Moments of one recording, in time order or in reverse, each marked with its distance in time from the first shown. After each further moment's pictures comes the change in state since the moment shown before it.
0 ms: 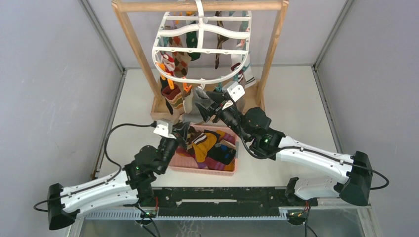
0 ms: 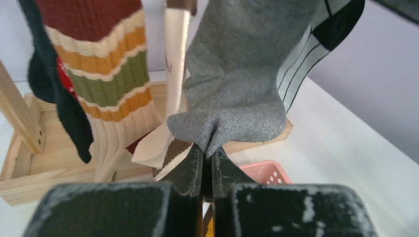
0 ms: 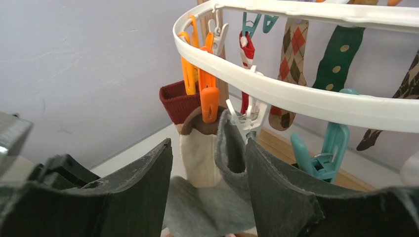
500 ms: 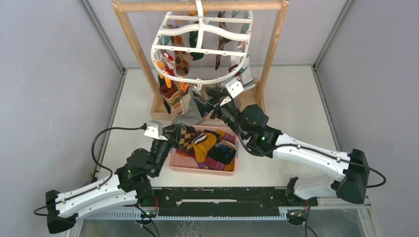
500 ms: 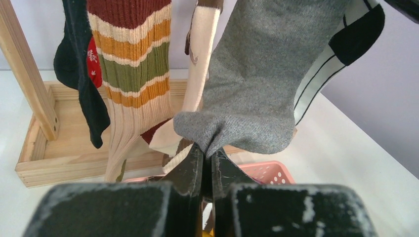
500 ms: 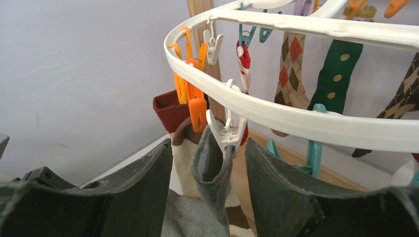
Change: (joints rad) left arm 0.000 -0.153 -0.006 -0.127 -0.066 -0.042; right arm 0.000 0.037 0.044 0.011 0.040 0.002
